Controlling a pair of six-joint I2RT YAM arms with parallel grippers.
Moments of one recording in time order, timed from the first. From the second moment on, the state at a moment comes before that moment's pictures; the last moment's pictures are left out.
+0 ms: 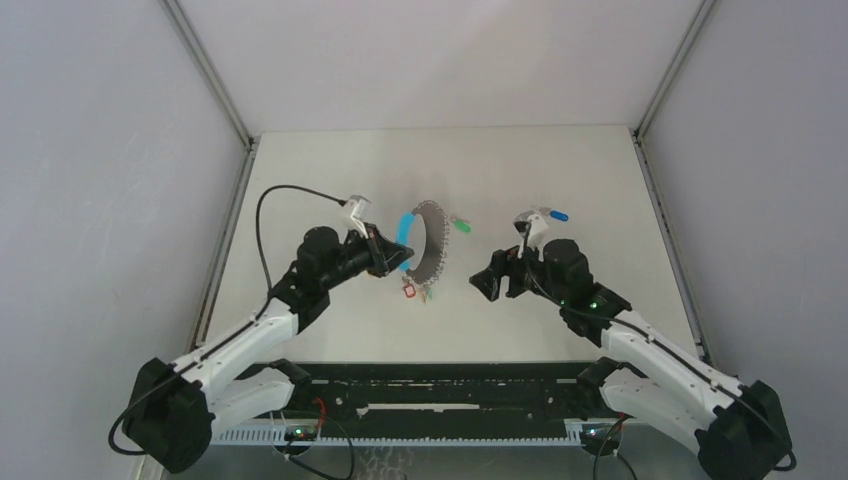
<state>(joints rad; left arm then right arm) -0.53 1.04 0.53 0.27 0.34 -0.63 0.59 0.91 0.52 -0.05 -0.25 0.40</state>
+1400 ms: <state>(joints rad) -0.50 0.99 1.15 -0.46 0.50 -0.04 0.78 1.05 0.45 0.68 -0.32 -0.21</state>
